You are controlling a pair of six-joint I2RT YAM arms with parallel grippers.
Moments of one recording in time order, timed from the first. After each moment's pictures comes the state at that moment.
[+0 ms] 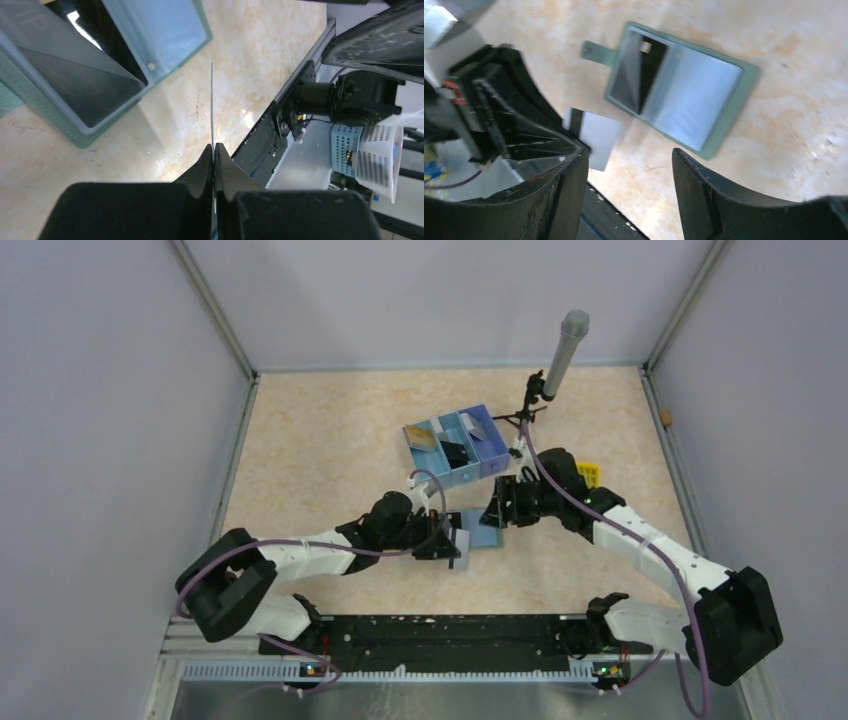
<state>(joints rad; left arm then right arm) -0.84 1.34 0.51 0.30 0.42 -0.84 0.53 1.13 0.76 -0.36 -0.42 0.41</state>
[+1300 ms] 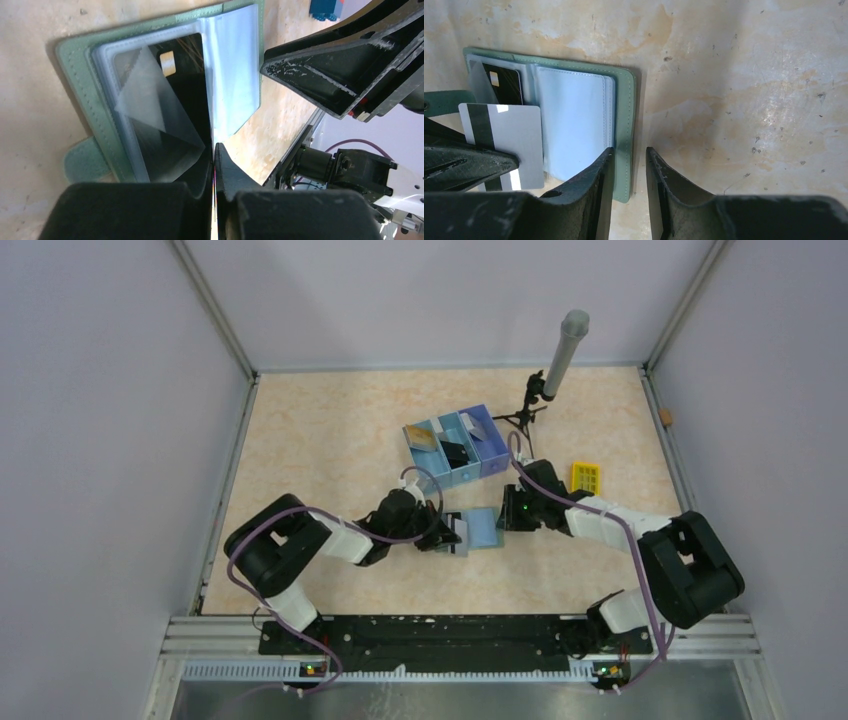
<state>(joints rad) -0.76 1.67 0.50 0.62 0.32 -1.08 0.49 1.42 0.63 -0.16 -0.14 0.48</state>
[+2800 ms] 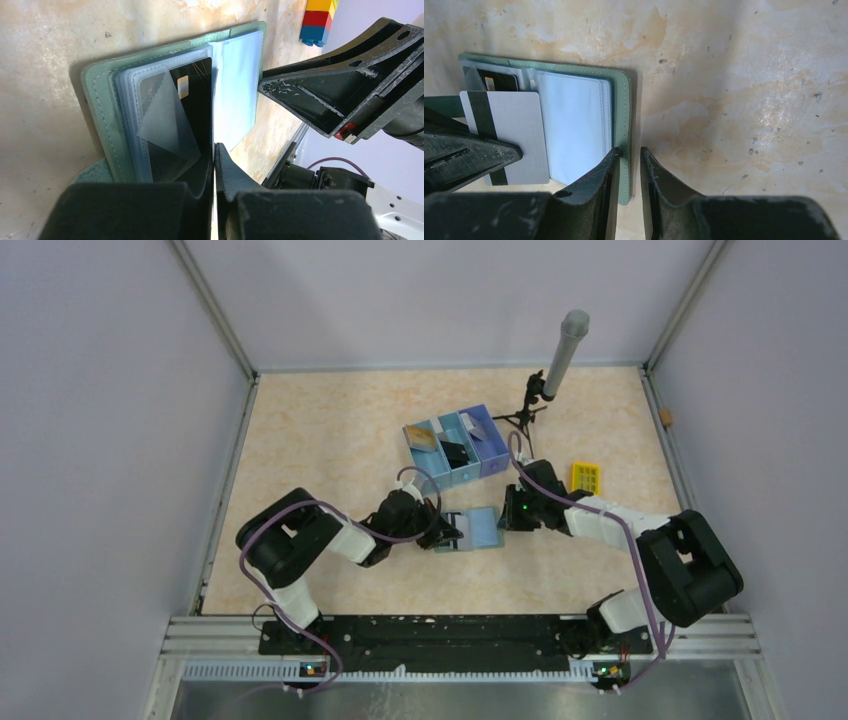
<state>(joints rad) -0.75 1.75 0.49 0.75 0.30 -1.18 0.49 1.43 0.63 -0.16 -0.12 0.50</state>
